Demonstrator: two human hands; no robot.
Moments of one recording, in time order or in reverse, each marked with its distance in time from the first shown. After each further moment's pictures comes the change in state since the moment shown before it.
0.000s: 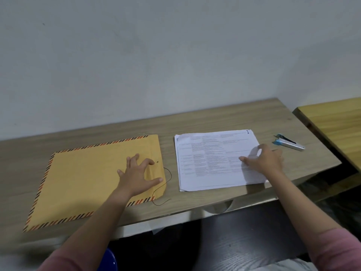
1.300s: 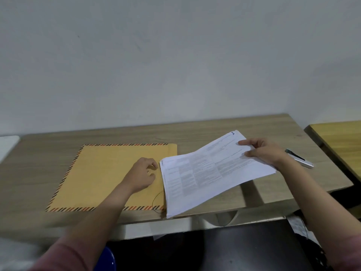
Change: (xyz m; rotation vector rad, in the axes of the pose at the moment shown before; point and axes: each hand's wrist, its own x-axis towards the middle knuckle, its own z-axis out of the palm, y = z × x) left_hand 0.000 -0.002 -0.021 -0.292 0.044 0.100; right_hand -0.002 -0.057 -0.065 0.594 -0.572 -0.328
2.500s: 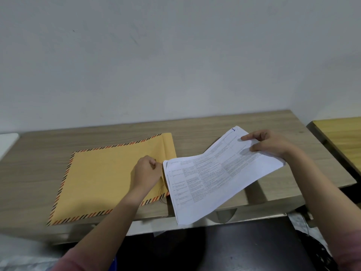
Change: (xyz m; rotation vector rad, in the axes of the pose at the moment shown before) left_hand -0.001 0.026 0.037 -0.209 0.420 -0.210; right_hand -0.003 -0.019 -0.015 -0.187 -0.036 -0.031
